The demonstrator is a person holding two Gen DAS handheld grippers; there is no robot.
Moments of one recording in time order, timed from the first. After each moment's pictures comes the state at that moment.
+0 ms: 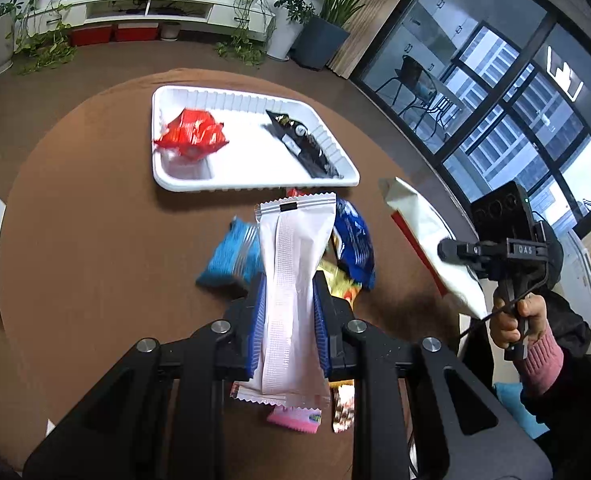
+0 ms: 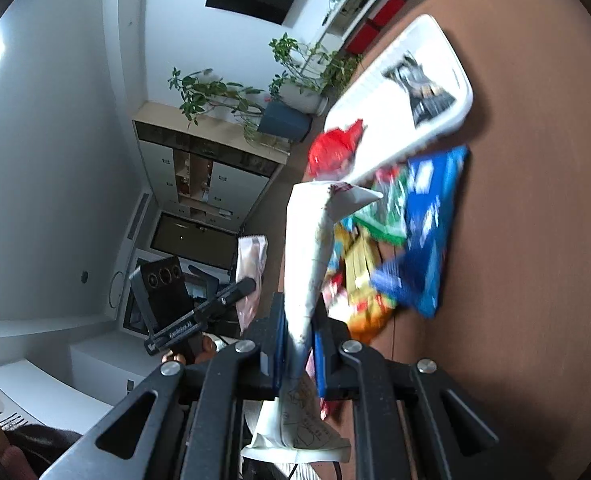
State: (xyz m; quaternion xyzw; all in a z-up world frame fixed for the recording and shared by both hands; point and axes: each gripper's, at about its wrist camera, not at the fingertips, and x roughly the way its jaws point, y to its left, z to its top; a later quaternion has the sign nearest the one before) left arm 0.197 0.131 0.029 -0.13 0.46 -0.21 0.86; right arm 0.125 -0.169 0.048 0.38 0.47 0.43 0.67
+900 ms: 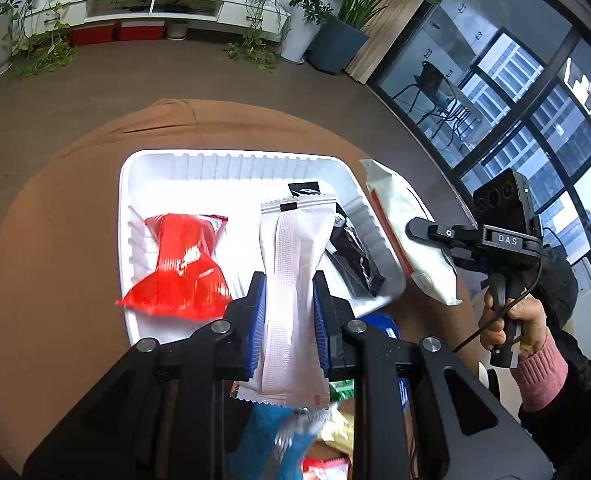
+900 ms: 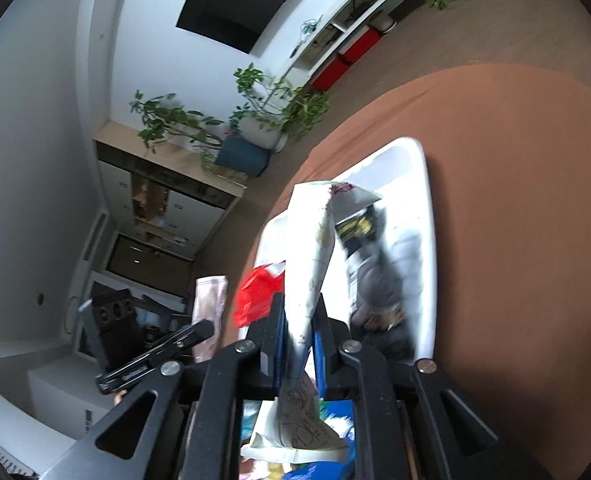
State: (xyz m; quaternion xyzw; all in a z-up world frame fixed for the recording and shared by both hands) left arm 0.364 0.115 0.037 -0.13 0.47 -0.18 0.85; right arm 0.289 -0.188 0.045 0.34 0.47 0.35 0.74
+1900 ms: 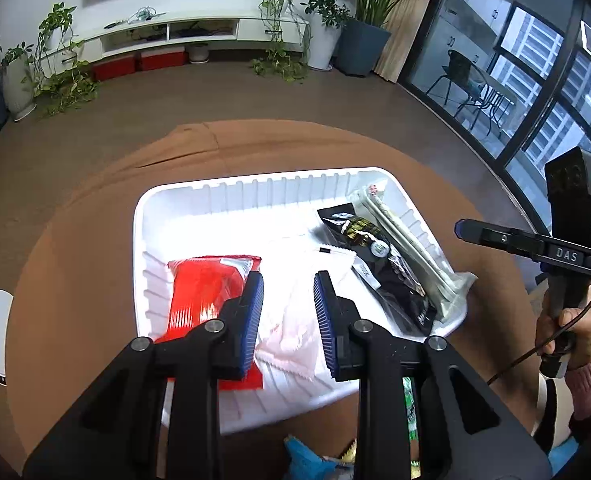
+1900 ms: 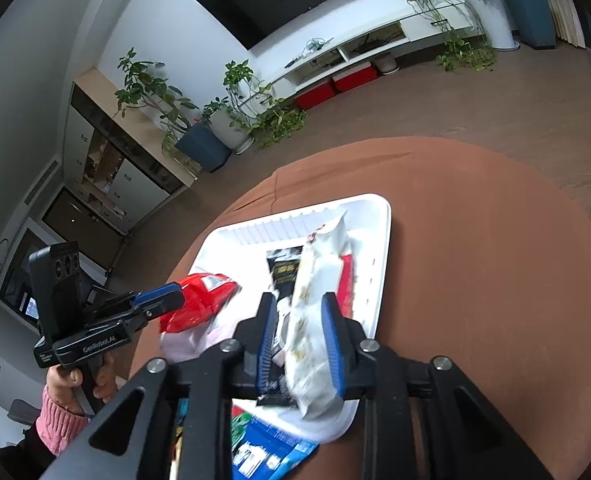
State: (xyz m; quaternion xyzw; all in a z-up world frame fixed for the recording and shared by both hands) left arm 0.373 0.086 0.039 -0.05 0.45 -0.12 0.89; right arm 0.292 -0.177 0.070 0.19 0.44 0.31 0.82
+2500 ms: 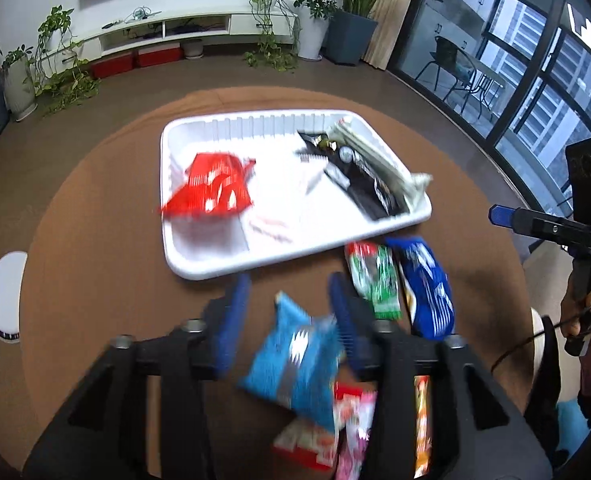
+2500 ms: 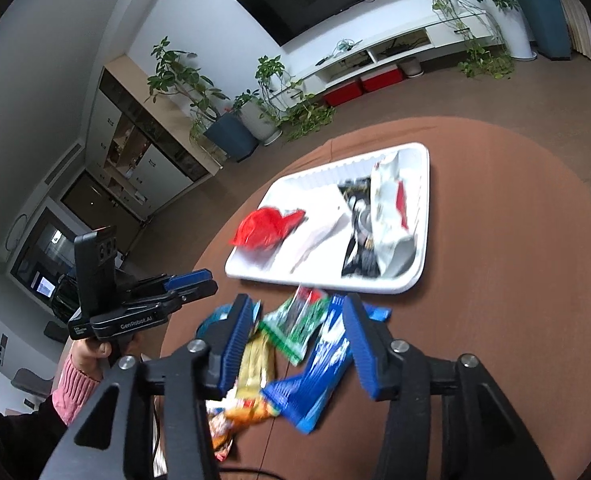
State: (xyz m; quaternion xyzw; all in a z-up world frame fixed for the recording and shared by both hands) left arm 0.250 0.097 0.031 -0.03 0.46 -0.13 0.88; right arm 0.167 -0.170 0.100 0.17 0.43 0.34 0.82
